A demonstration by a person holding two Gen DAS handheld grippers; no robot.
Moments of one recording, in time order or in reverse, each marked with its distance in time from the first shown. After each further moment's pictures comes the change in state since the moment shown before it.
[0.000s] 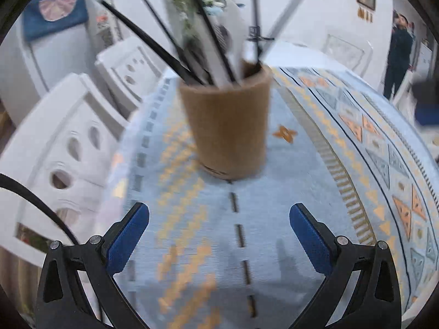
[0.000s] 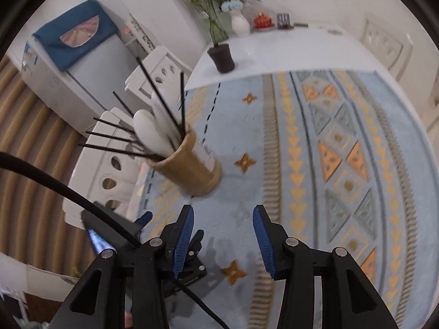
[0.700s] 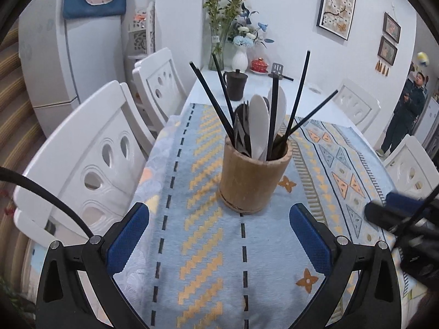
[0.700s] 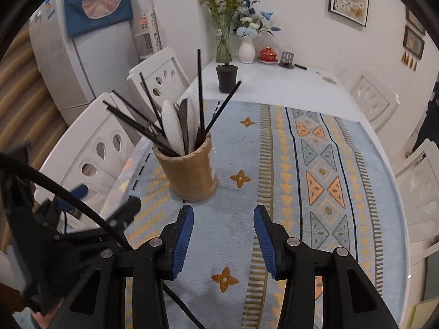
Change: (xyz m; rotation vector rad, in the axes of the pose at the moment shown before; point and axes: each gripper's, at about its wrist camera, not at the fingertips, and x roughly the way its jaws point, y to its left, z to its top) left arm -0.061 0.067 0.027 -0.220 -0.090 -0.056; right arm -0.003 0.077 -0.029 -0.246 -0.151 -0.297
